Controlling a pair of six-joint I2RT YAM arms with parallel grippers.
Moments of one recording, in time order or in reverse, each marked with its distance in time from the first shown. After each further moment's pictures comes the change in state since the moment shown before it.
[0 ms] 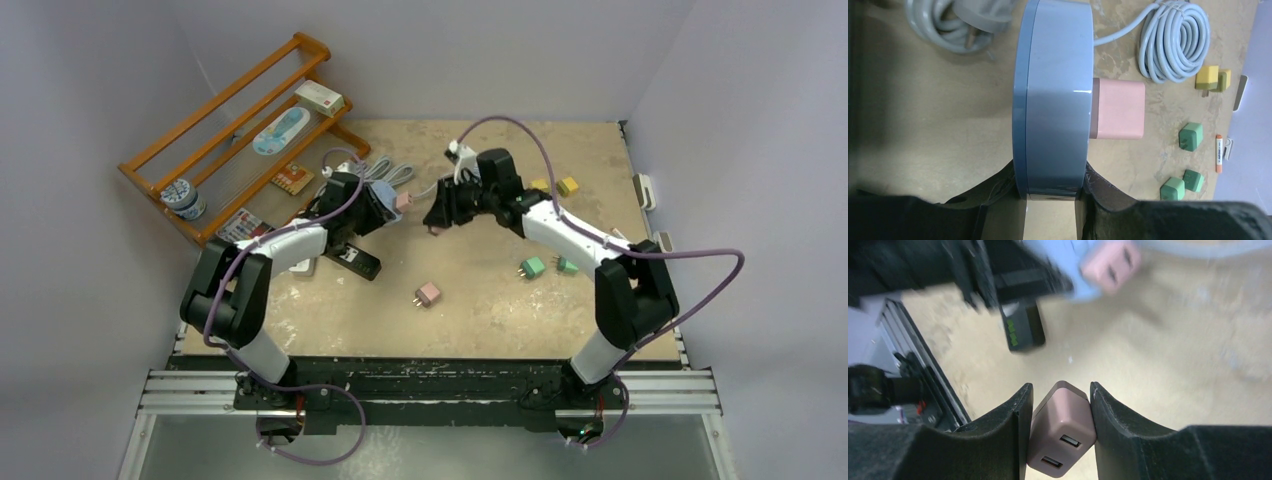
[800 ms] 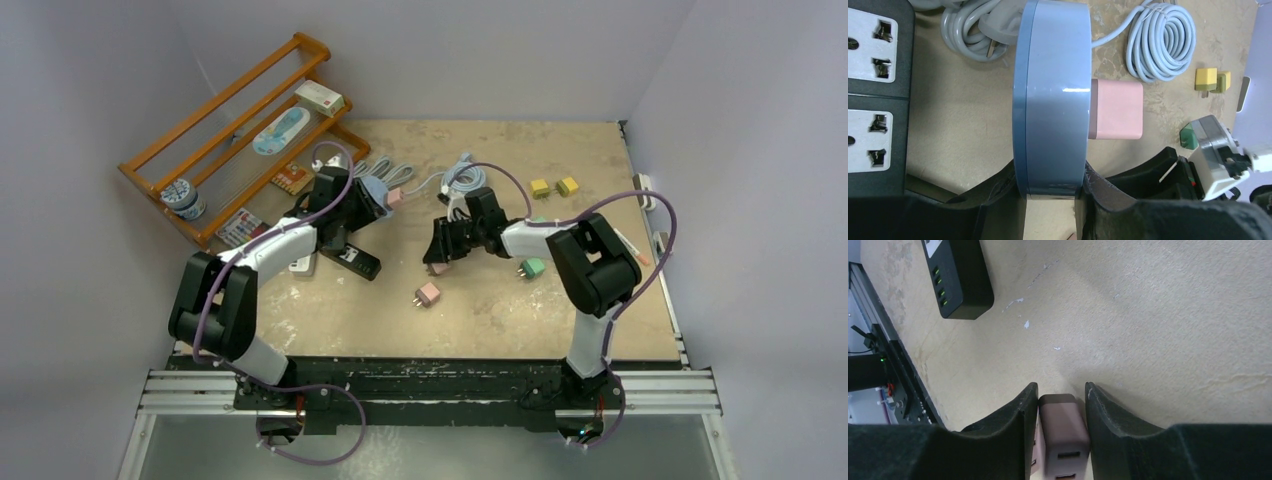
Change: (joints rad) left arm 0.044 -0.081 0.022 -0.105 -0.003 0.066; right arm 0.016 0.214 -0.278 0.312 -0.095 0.046
